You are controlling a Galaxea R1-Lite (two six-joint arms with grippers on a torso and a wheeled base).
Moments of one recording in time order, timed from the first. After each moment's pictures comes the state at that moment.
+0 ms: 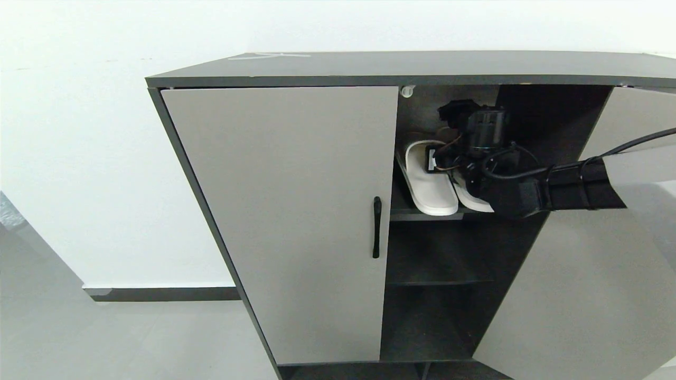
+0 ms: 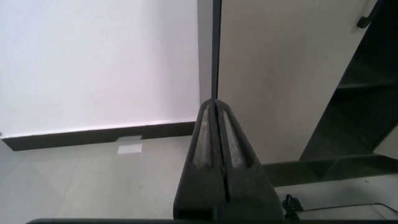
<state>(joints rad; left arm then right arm) 0.00 0.00 0.00 0.00 -0.05 0.03 0.47 2.17 -1.68 -0.46 -0.43 -0.02</state>
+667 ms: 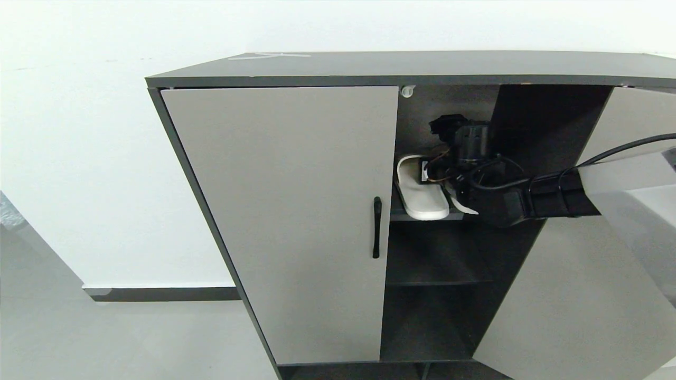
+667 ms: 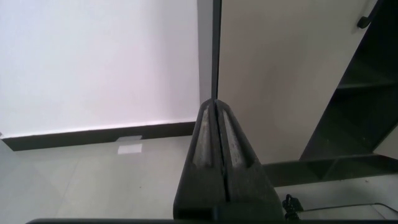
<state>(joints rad) 0.00 0.00 0.00 0.00 -0.05 0.03 0.47 2.23 -1.68 -0.46 -0.43 0.01</state>
